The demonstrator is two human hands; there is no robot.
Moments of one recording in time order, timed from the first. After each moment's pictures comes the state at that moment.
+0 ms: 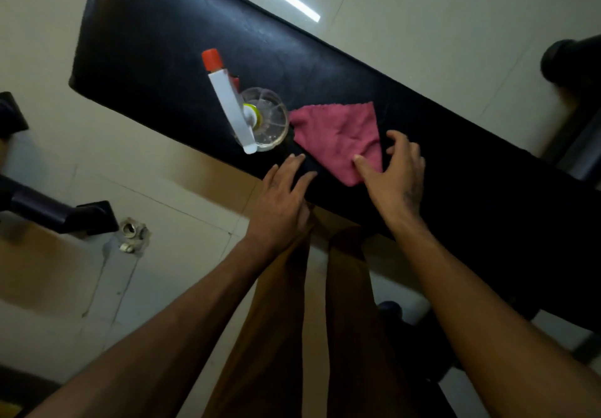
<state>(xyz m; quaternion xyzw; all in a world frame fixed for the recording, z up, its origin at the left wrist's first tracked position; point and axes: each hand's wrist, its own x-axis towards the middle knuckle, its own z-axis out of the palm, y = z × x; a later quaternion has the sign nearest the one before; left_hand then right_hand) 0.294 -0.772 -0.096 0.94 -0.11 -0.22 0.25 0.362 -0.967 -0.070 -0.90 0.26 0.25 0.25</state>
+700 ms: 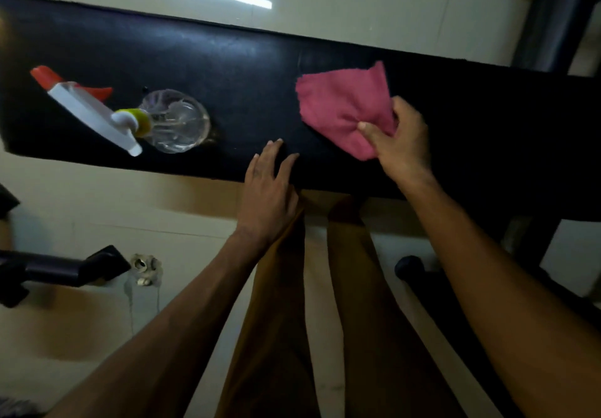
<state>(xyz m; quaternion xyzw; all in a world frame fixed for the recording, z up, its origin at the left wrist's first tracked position) 0.290 -0.836 -0.084 0.93 -0.19 -0.27 0.18 0.317 -1.067 -0.060 -0.82 0.35 0.15 0.43</state>
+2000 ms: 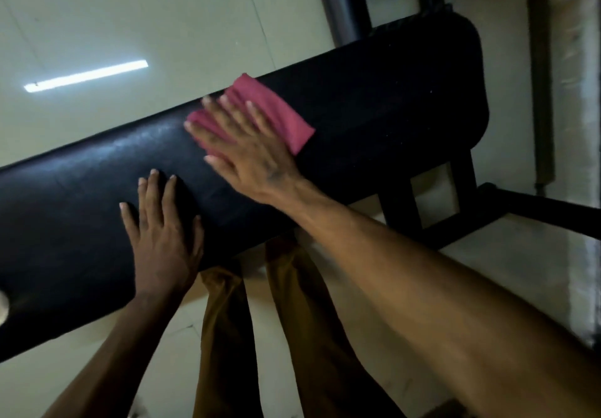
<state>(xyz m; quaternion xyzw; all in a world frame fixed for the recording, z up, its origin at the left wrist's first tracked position) 0.323 -0.971 -0.110 0.92 -0.27 -0.27 0.12 0.301 -1.181 -0.133 -0.98 0.08 0.17 0.10</state>
